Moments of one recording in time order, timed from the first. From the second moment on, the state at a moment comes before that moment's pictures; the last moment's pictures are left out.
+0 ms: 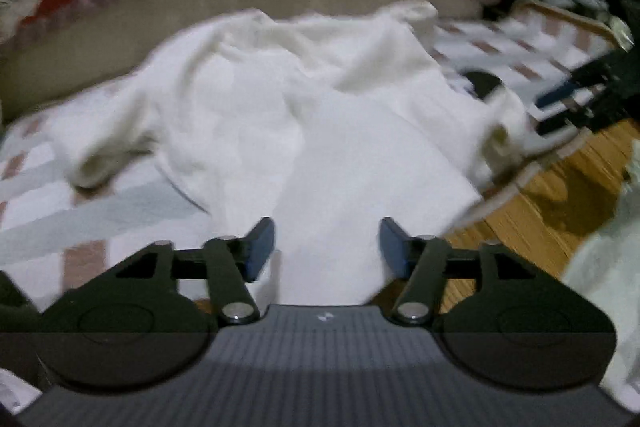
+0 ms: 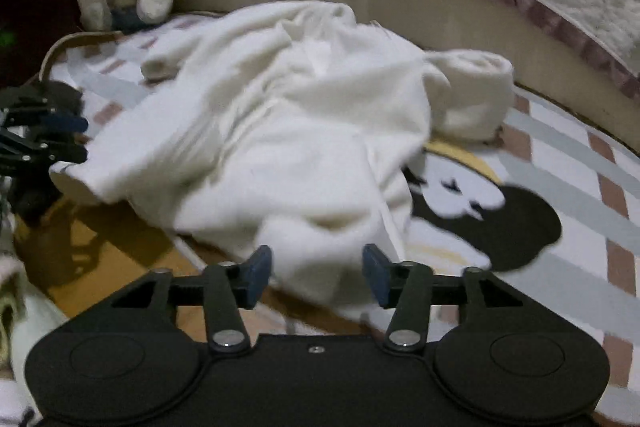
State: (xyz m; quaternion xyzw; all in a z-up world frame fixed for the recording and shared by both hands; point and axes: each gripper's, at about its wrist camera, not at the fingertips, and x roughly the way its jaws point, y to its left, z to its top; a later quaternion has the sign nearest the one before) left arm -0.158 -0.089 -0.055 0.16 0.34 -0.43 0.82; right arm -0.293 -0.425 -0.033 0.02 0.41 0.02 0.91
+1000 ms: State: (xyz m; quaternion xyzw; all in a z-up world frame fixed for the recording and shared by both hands) left arm -0.095 -0.060 -0.046 0.03 0.26 -0.19 0.95; right arm -0.238 -0.483 -0.075 0.09 0.39 -0.25 0.88
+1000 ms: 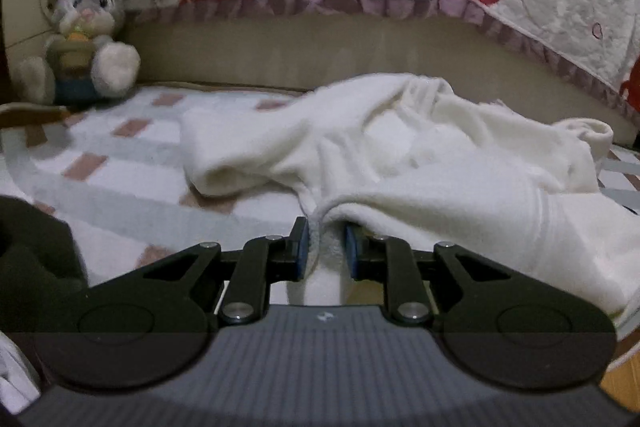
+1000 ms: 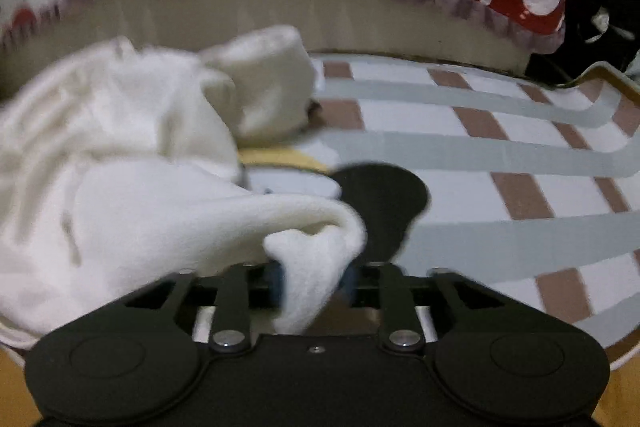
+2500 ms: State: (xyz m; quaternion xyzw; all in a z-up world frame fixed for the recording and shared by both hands) left arm -0.063 -0.065 -0.058 -0.04 0.32 -0.25 0.91; right arm -0.182 -0.423 -0.017 -0.08 0.29 -0.09 0.95
